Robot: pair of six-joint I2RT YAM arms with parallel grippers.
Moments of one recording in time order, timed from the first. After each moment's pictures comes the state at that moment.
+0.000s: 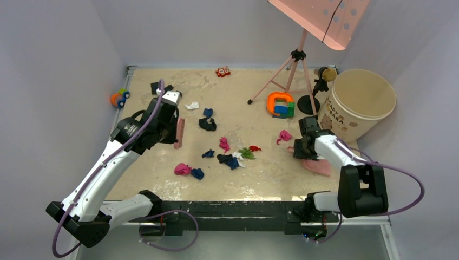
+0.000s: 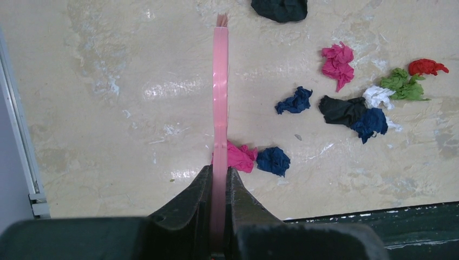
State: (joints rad) left arm -0.56 1.07 1.29 -1.14 -0.30 -0.36; right arm 0.11 1.32 0.70 -0.70 0.22 1.86
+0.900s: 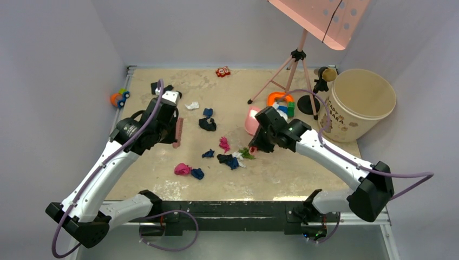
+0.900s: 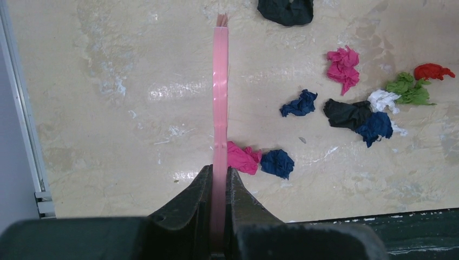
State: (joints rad) left arm -0.56 1.06 1.29 -1.15 -0.31 -0.35; right arm 0.71 1.30 1.06 -0.85 0.13 1.23
